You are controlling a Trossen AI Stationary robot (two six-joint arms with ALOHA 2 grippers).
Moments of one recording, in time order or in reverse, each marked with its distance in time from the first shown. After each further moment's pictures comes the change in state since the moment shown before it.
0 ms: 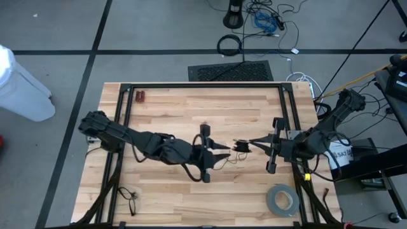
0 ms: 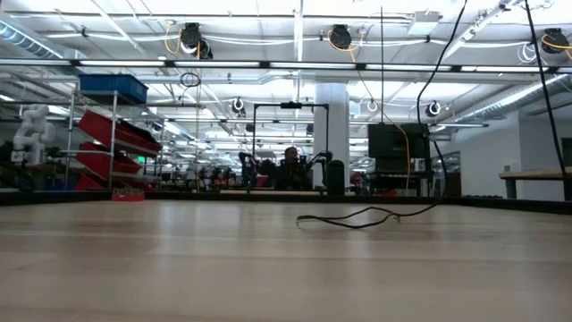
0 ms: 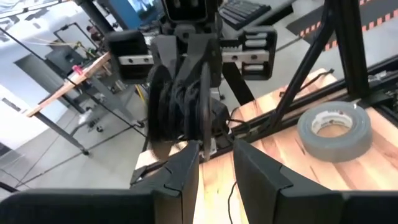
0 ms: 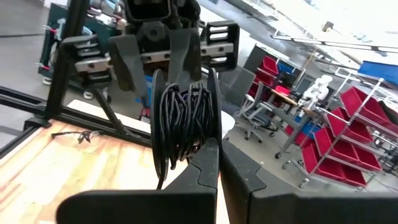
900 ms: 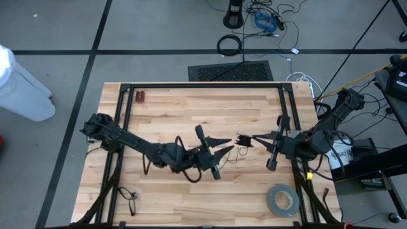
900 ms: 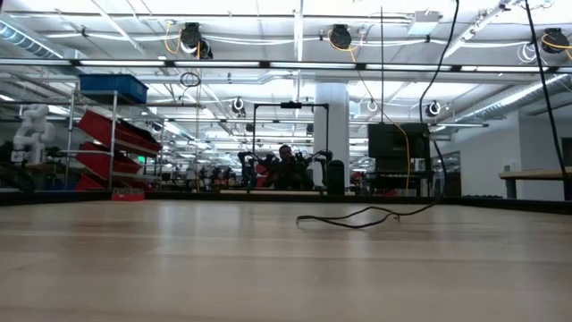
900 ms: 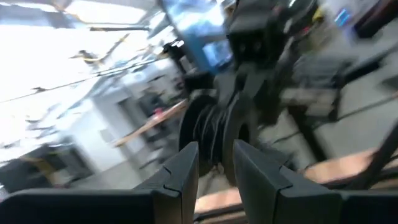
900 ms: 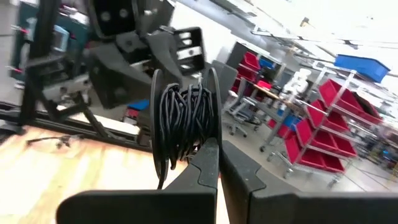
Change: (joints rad) left arm -0.020 0.041 -0.250 0.770 -0.169 0.245; right arm 0.038 -0.012 0.000 0.042 0.105 -0.029
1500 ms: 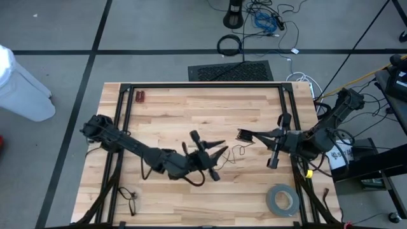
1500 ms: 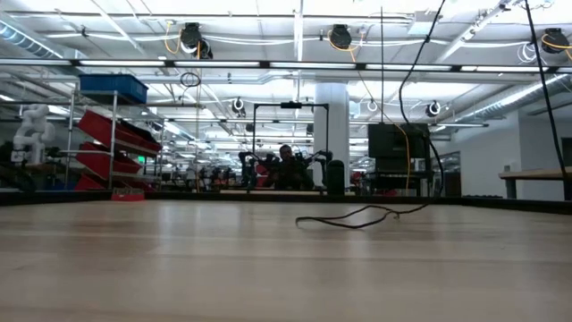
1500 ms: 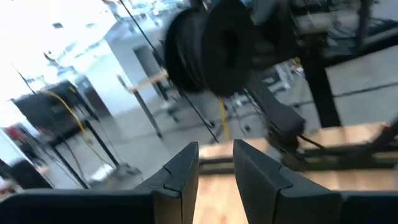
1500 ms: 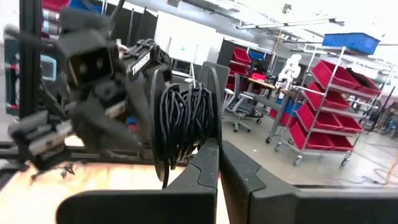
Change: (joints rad) left arm -0.043 0.019 0.000 -0.130 -0.267 -0.168; right arm 0.000 0.000 0.000 0.069 0.058 0.102
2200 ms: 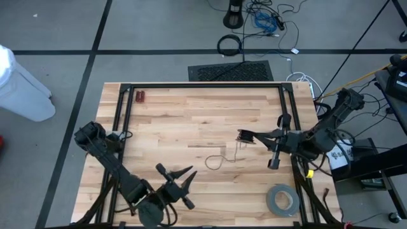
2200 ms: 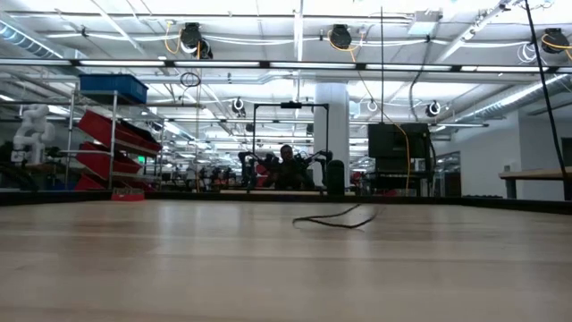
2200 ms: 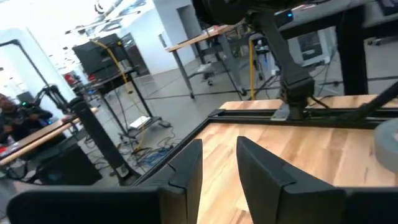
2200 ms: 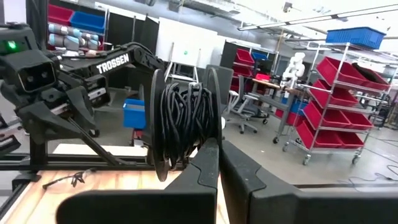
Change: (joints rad) left arm -0.347 0.000 0.000 -0.393 -0.585 -0.477; right arm 0.006 0.003 0.000 0.025 -0.008 0.047
